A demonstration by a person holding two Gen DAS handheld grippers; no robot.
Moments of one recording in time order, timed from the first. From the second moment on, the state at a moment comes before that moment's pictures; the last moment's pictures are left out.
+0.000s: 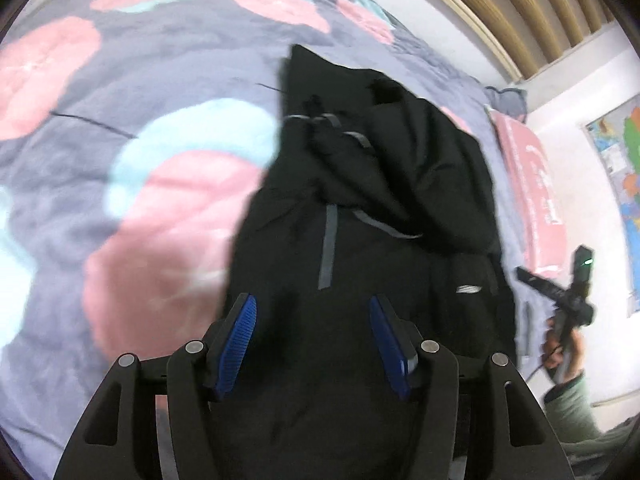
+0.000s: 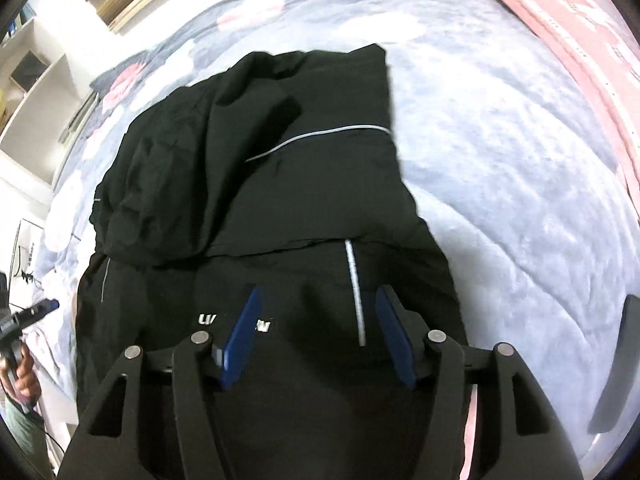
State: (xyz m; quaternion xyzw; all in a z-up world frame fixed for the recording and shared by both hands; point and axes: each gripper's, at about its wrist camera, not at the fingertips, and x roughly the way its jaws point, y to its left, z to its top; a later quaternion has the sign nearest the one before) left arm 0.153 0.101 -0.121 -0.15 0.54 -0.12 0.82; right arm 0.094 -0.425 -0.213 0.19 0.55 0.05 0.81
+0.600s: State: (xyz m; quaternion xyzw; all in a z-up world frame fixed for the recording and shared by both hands) left arm 0.084 0.136 -0.206 -0.17 0.54 -0.16 0.81; right arm -0.013 -0.431 -0.244 0.17 0.47 0.02 0.87
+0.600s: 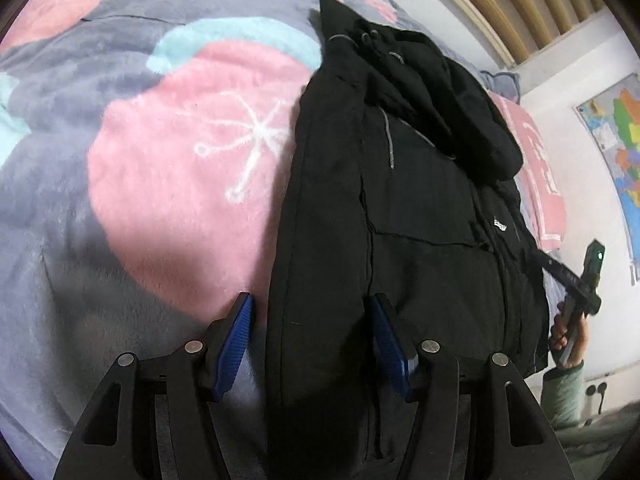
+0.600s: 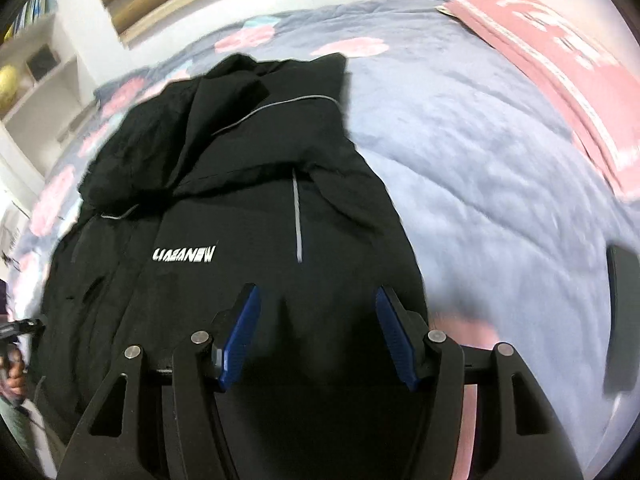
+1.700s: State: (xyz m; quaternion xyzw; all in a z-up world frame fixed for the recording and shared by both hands) left arm -0.020 0.108 -0.205 -0.25 0.48 -0.25 0.80; right arm -0.153 -0.420 -0.277 0.29 0.53 0.10 0.79
